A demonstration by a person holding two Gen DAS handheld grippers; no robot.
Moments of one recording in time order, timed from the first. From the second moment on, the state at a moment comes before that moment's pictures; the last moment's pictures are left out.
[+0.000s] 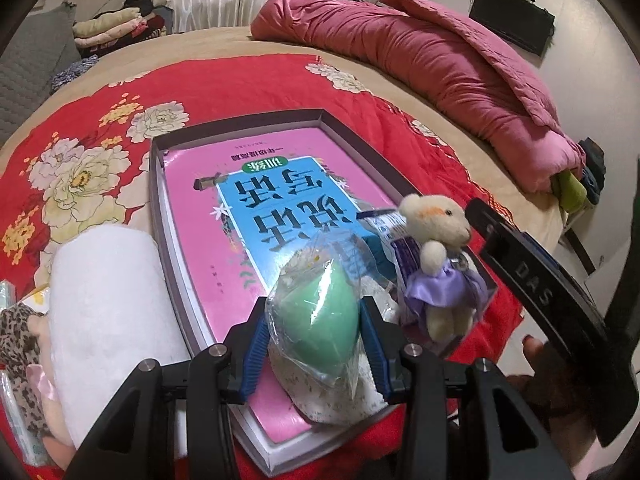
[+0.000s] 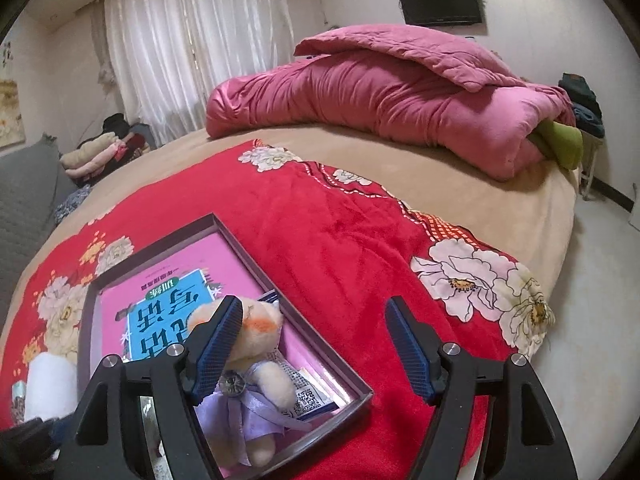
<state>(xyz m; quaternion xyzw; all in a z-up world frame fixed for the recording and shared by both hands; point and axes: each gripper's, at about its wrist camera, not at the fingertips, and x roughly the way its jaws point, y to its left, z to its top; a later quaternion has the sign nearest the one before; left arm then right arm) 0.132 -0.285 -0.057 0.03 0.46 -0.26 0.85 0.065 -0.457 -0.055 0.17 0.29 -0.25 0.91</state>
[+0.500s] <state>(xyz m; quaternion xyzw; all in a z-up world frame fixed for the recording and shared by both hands) 0.133 -0.281 -0.054 0.02 0.46 -0.26 0.85 0.066 -0.457 -0.056 0.17 0.29 -0.25 0.91</state>
